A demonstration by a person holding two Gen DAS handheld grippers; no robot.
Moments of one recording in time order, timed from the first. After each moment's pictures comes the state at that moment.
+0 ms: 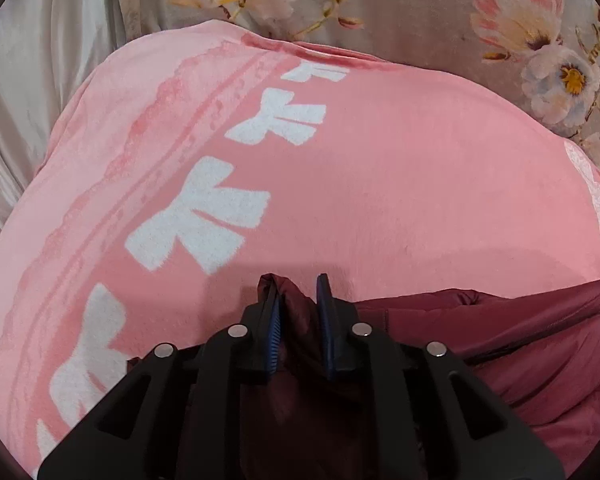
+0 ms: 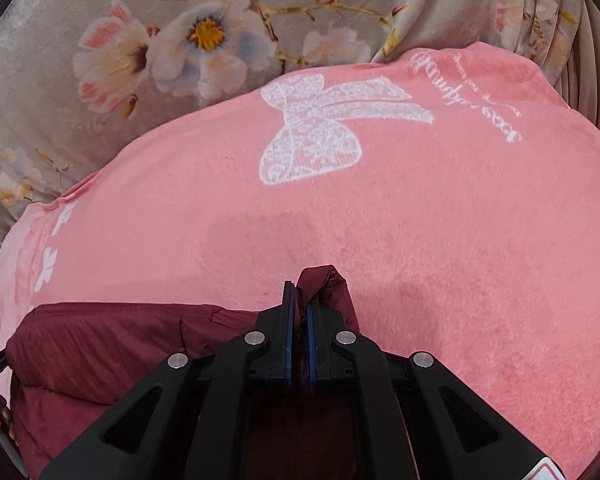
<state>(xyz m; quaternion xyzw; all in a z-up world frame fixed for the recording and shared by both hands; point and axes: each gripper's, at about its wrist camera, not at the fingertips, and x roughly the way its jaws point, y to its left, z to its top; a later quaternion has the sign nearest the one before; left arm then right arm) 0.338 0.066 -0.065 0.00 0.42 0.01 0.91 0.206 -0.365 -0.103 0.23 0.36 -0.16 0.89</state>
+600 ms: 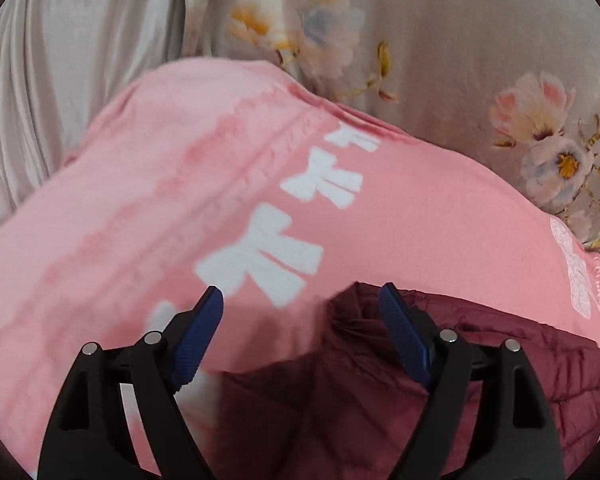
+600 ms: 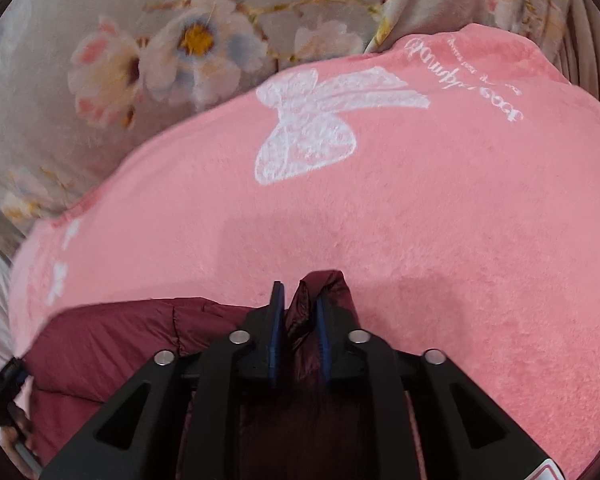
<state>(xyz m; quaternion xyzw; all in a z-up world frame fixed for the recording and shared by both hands) 0.307 0.137 -0.013 -0.07 0.34 0.02 0.94 0.184 -0.393 -0.096 0.29 0.32 -0.15 0.89</state>
